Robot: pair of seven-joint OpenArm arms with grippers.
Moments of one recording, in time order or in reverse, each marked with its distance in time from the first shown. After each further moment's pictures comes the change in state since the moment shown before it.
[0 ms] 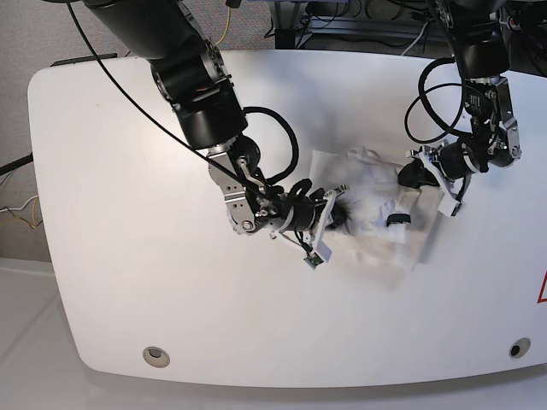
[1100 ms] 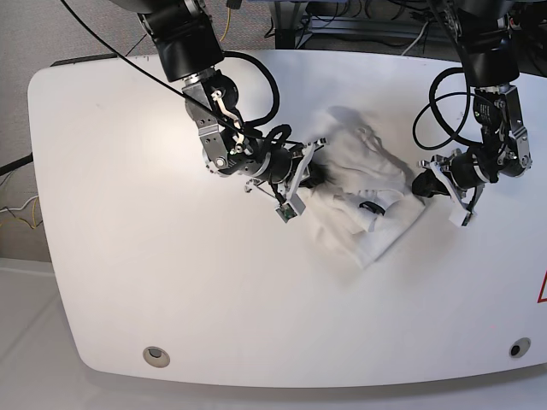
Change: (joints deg) left arm -2.4 -1.8 -0.1 -0.2 1.2 0.4 0.9; right arm -18.8 5.8 0.1 25.1 0.4 -7.3 -3.6
